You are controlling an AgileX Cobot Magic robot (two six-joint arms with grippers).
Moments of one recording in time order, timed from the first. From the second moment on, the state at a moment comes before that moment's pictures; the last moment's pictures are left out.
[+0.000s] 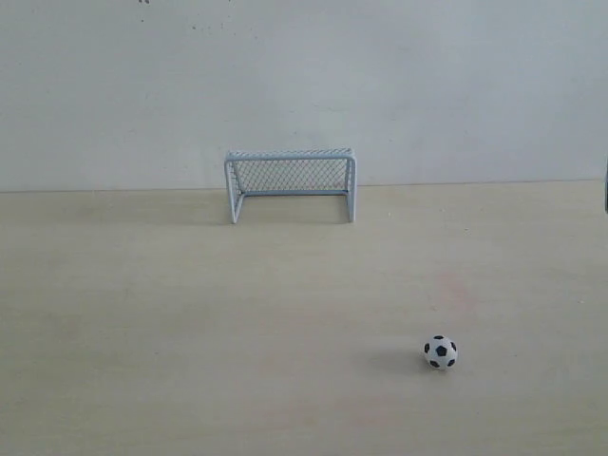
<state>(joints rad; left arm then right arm) -0.03 0.00 0.00 -0.16 0.31 0.04 -0.13 1.80 -1.23 -0.55 0.62 -0.93</state>
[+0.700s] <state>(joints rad) -0.03 0.00 0.00 -0.16 0.31 0.04 0.14 1.93 -1.42 0.16 1.21 -1.77</state>
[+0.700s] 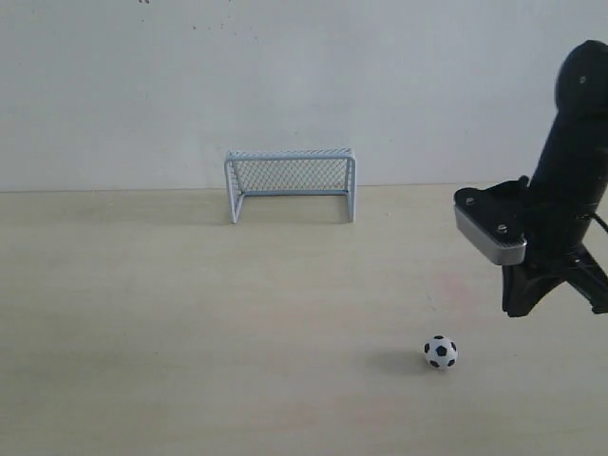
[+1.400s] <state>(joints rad) -0.03 0.00 0.00 -0.16 0.31 0.04 0.27 1.94 -1.28 0.14 1.21 -1.84</state>
